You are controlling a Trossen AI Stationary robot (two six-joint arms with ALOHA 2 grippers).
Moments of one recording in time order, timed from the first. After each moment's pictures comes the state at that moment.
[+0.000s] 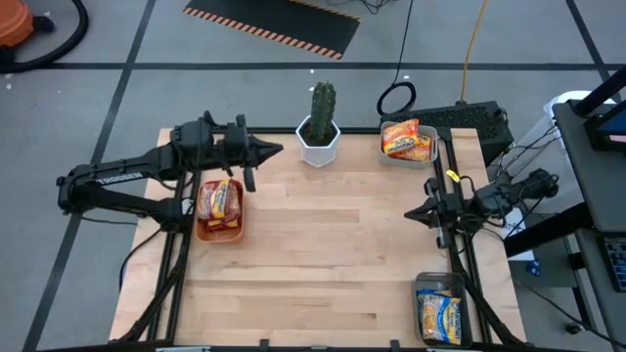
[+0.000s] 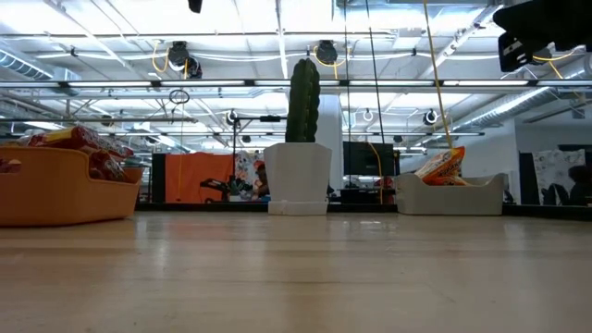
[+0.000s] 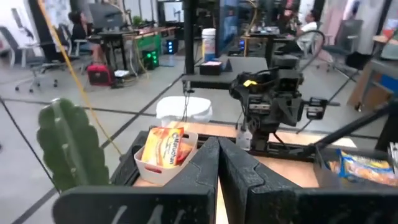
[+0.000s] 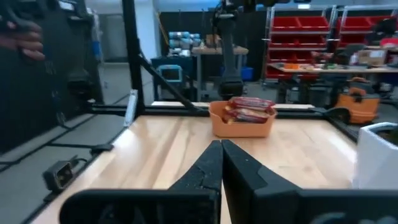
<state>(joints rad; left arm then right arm) 0.23 1.03 1.03 -0.06 0.03 0.03 0.40 0.09 0.24 -0.16 0.30 0.03</state>
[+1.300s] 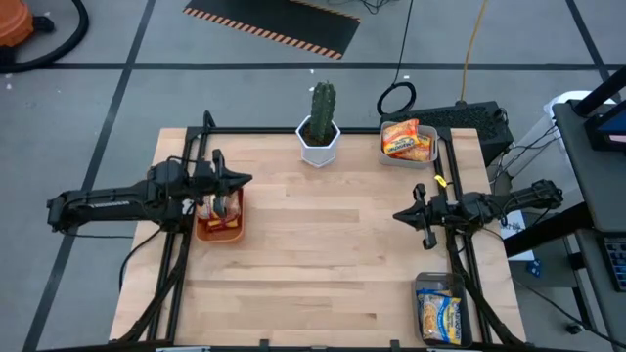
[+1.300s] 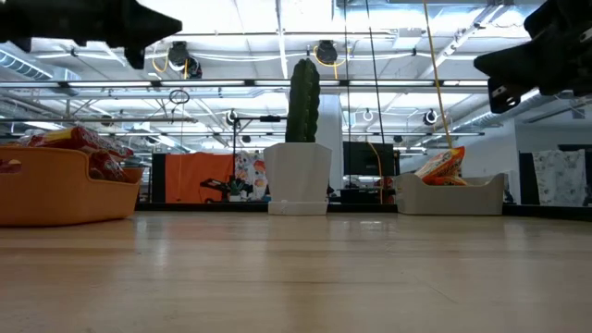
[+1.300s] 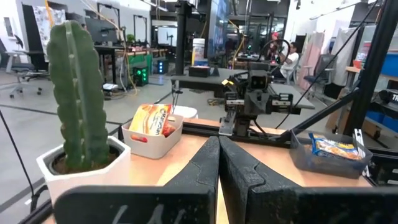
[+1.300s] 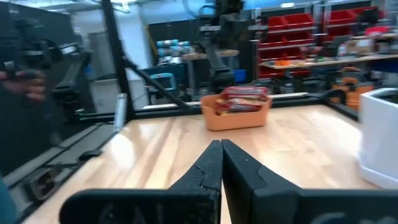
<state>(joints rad) 0.19 0.49 0.36 0.20 0.04 -0.06 0.27 0.06 0.02 0.10 0.20 0.11</state>
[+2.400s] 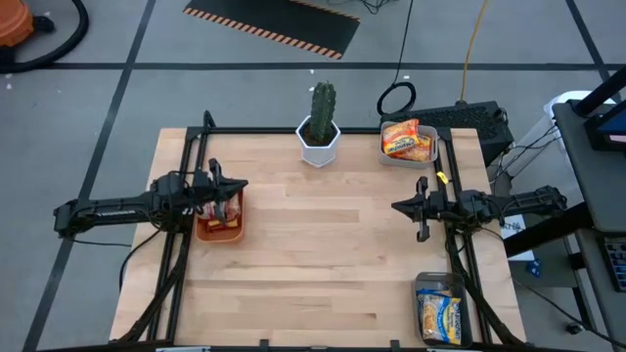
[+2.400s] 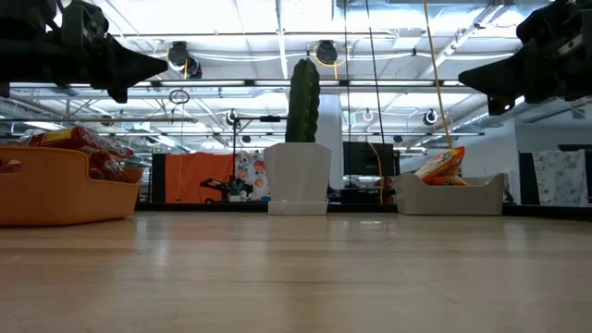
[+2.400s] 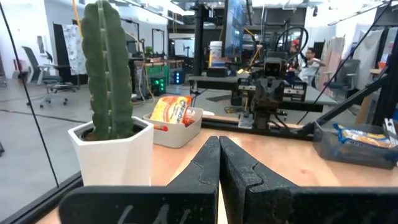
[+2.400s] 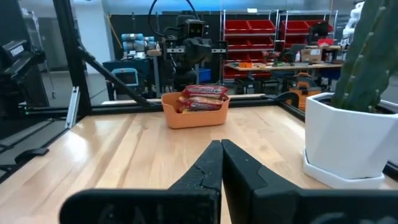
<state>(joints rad) 0.19 0.29 0.08 0.32 -0.03 -0.02 0.17 0.06 0.02 0.08 0.26 0.03</state>
